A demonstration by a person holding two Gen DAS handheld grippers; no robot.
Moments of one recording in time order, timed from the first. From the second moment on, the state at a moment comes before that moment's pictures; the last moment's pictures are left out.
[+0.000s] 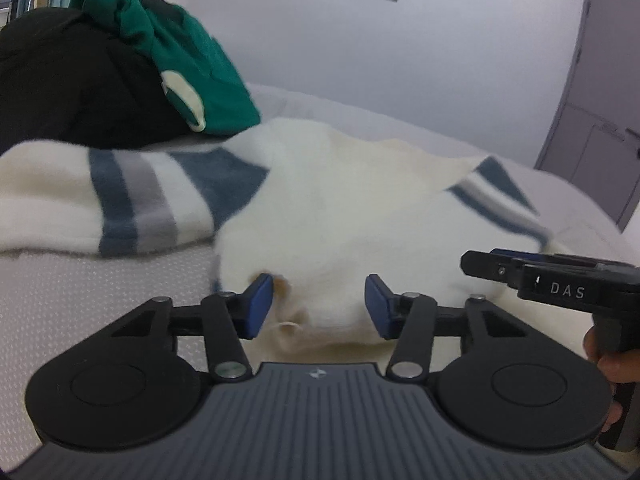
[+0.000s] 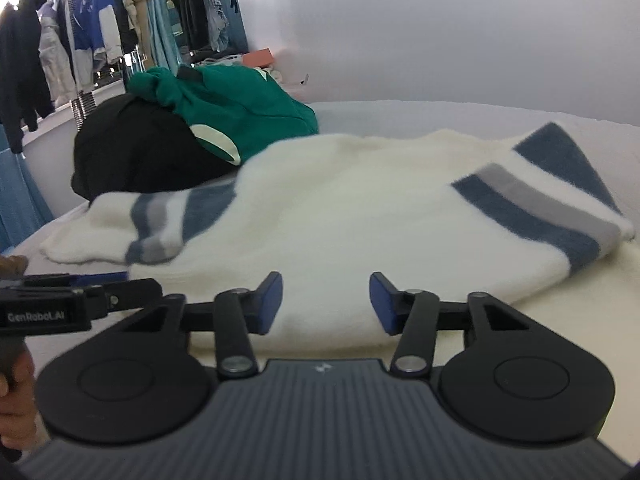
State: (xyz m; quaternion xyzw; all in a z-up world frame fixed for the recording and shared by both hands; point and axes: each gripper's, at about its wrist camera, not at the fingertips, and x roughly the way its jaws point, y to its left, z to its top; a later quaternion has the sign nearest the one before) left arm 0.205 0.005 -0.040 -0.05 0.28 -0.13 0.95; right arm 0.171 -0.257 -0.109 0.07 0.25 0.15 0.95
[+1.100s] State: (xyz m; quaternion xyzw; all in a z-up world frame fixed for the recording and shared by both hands) left arm 0.248 0.245 -0.065 -0.37 0.19 0.23 0.88; right arm 0.190 -0.257 -0.143 0.07 0.28 0.14 0.95
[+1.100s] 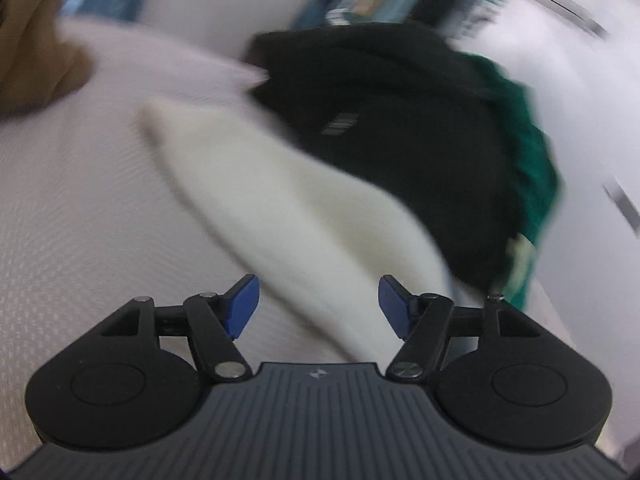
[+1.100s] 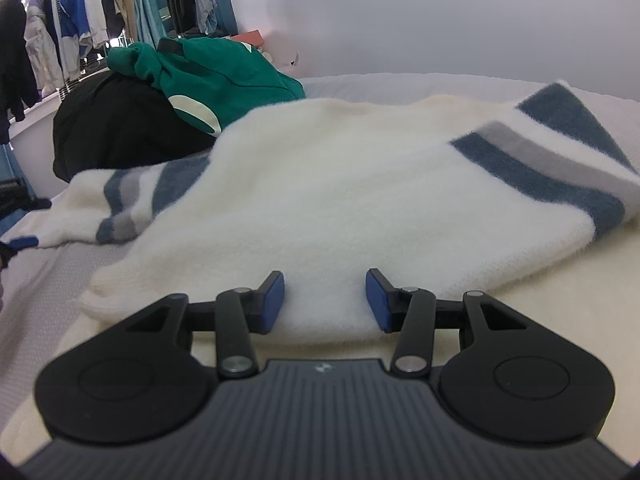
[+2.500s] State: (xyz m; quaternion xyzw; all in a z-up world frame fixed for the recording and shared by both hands) left arm 0.311 0.325 -0.051 -0.34 0.09 0.25 0.90; right arm 0.187 -0.252 -0.144 0.07 0.26 0.13 0.96
